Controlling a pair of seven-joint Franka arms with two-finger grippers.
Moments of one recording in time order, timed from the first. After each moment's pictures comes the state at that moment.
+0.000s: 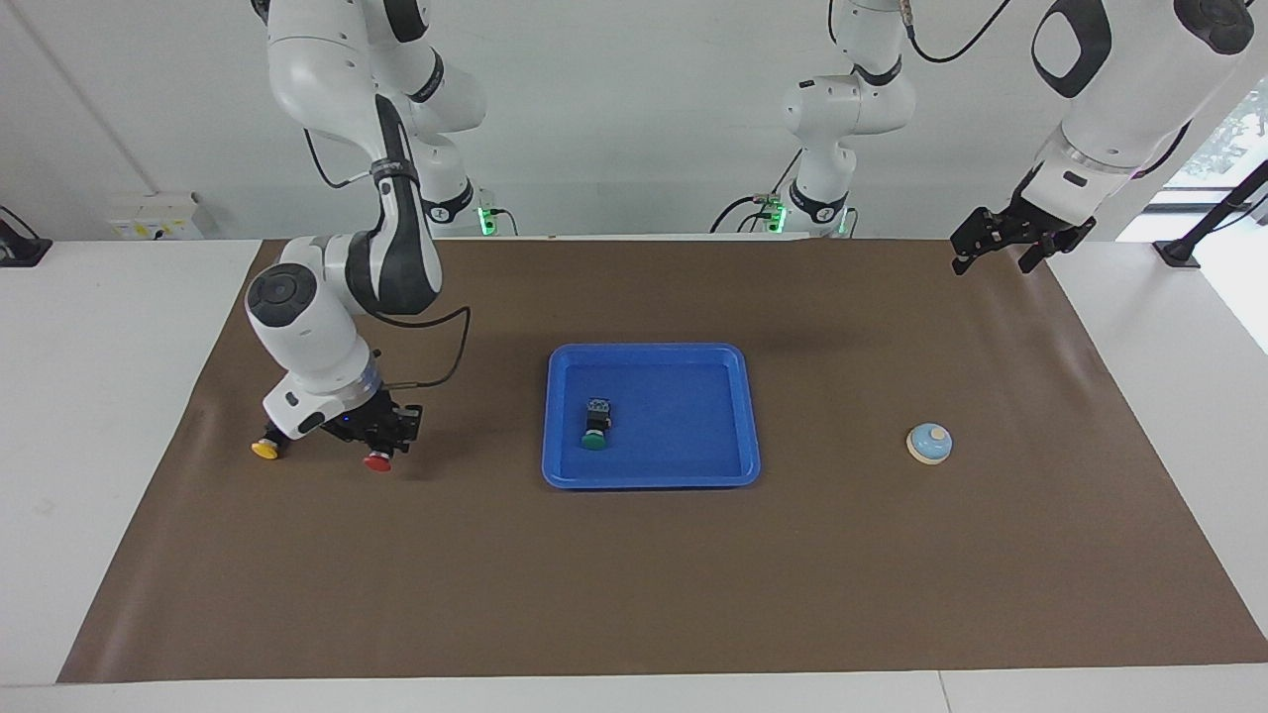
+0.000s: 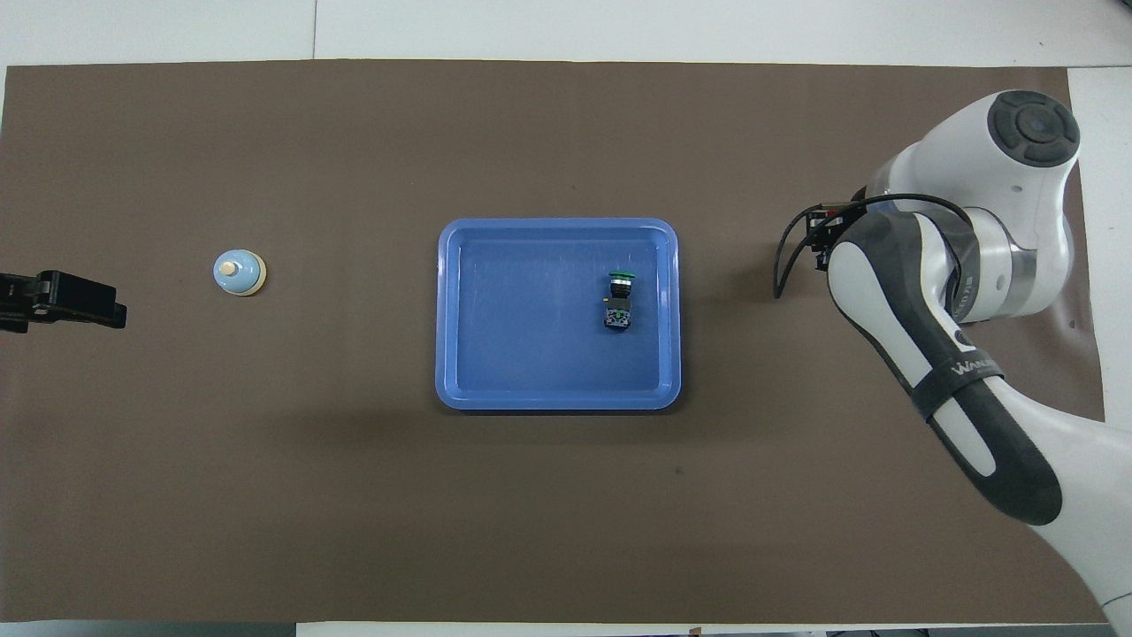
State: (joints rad) left arm 0.00 -0.08 0.01 -1.73 -0.02 1.57 0.04; right arm 0.25 0.35 0.00 -1.68 0.01 2.00 0.29
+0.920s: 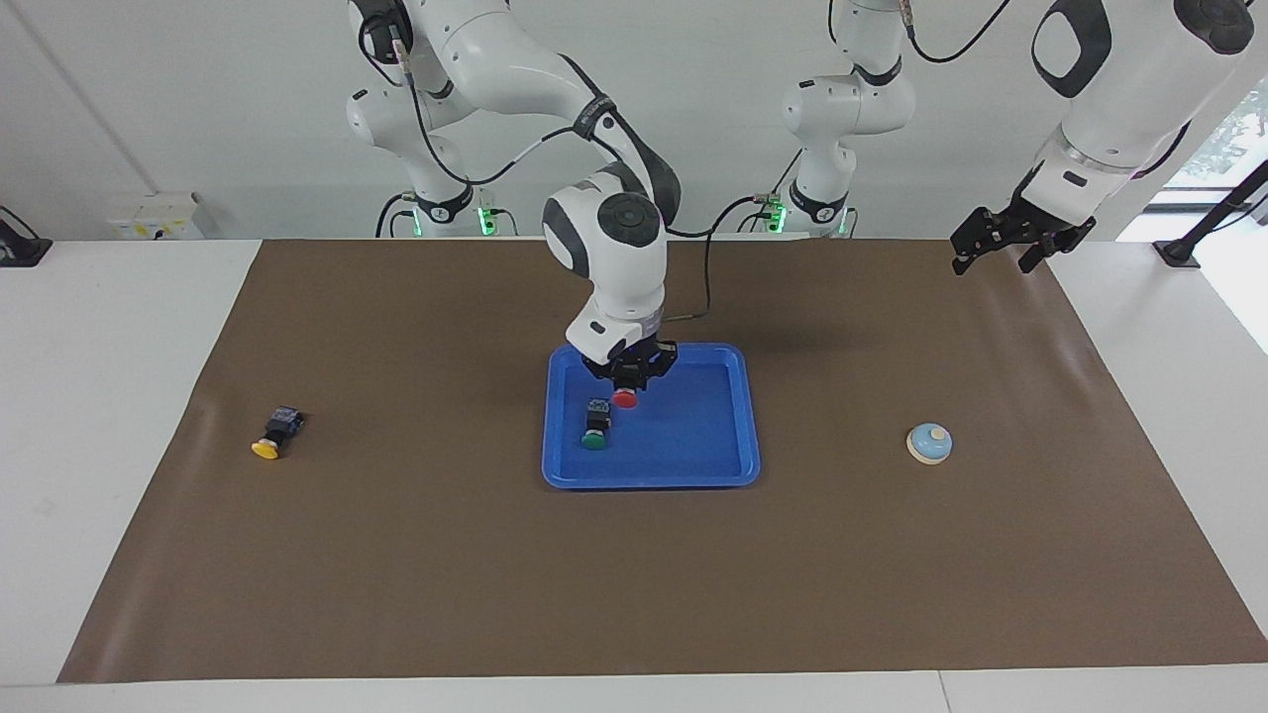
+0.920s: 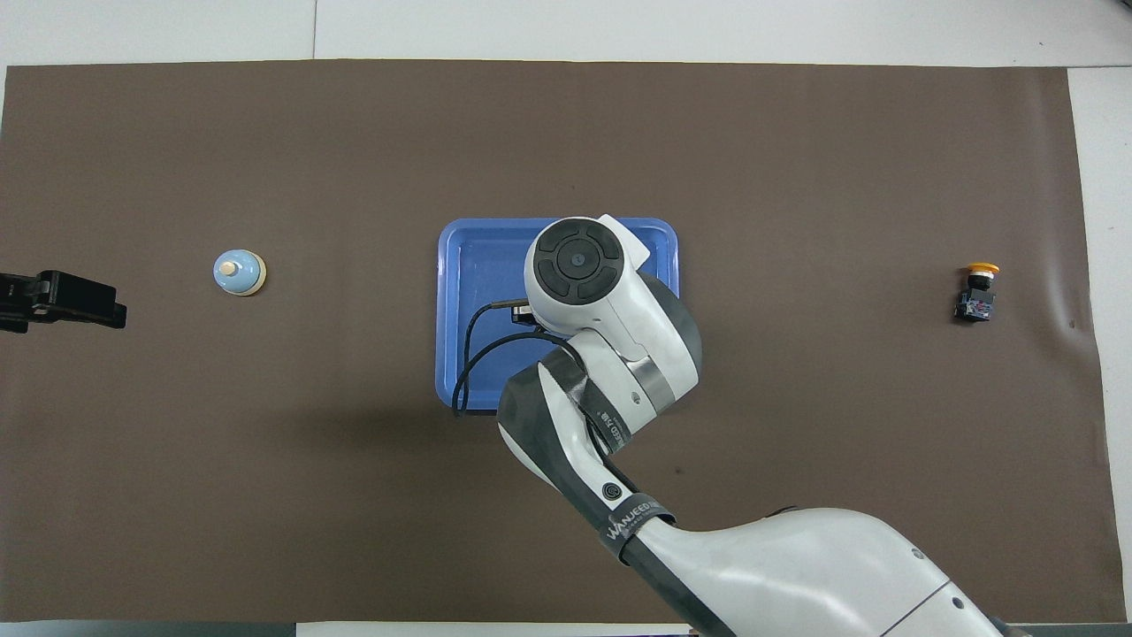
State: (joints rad) left arm 0.00 -0.08 0.01 -1.73 -0.02 1.57 0.04; right arm 0.61 0.48 0.01 -1.64 0.01 2.15 0.58
